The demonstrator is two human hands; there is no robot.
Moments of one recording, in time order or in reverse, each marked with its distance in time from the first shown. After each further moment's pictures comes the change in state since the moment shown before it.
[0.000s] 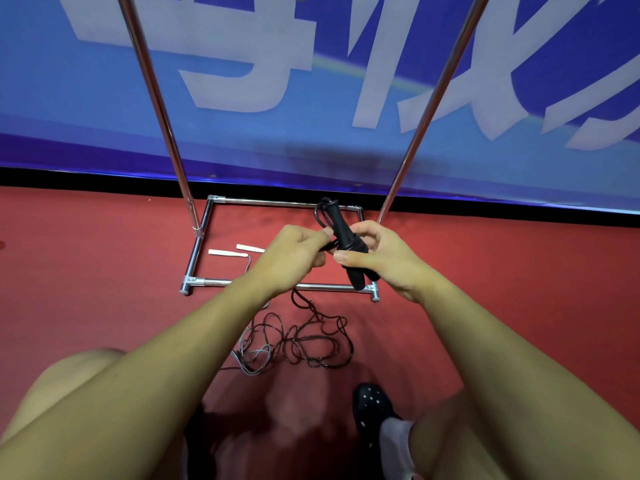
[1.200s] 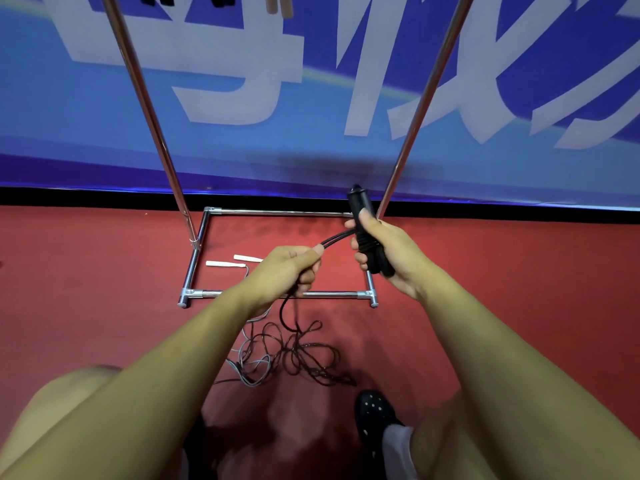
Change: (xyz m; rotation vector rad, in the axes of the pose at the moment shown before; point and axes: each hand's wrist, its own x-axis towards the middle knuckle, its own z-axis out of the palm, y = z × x) left_hand 0.006 -0.020 0.000 -0.218 -0.125 -0.122; right_hand 0.007 -0.011 -0.014 0.299 0.072 0.044
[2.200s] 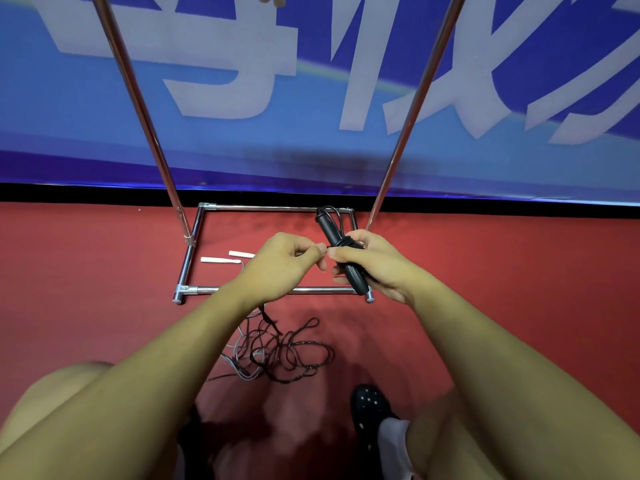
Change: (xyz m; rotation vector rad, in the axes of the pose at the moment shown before) left_hand -0.014 0.021 0.005 0.468 0.094 0.224; right_hand -0.008 0.014 0.010 -0.123 -0.065 0.157
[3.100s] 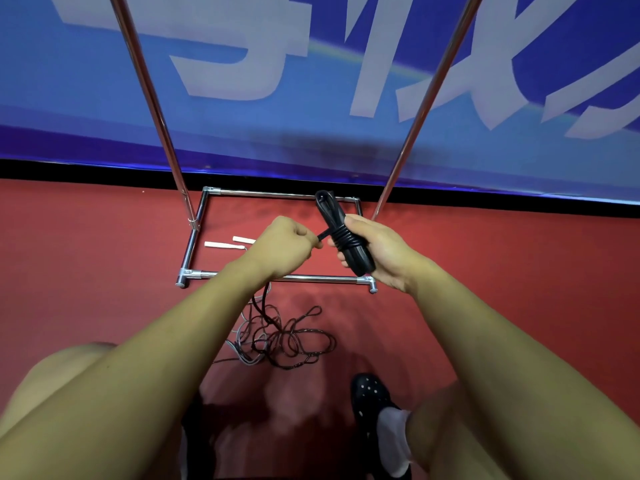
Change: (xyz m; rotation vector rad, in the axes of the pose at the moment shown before) left_hand 0.014 -0.006 -0.004 -0.019 0.044 -0.308; right_hand 0.010 0.000 0.010 0.078 -0.056 -0.027
